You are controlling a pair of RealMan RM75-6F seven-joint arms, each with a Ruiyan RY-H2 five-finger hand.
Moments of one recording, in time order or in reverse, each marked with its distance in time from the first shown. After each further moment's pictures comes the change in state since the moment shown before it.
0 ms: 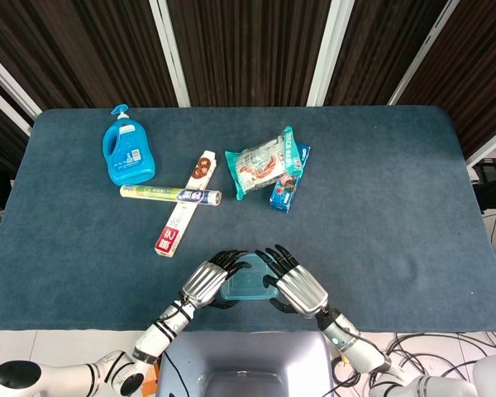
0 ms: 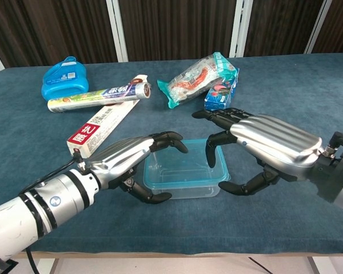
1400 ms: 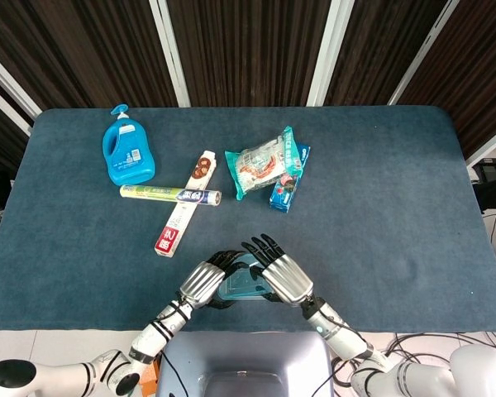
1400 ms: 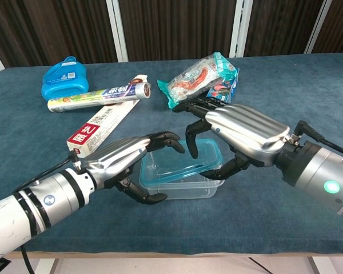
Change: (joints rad) left arm -0.003 0.029 0.004 -0.027 0.014 0.004 -0.027; right arm 0.081 -0.099 0.044 0.103 0.016 0.000 0.040
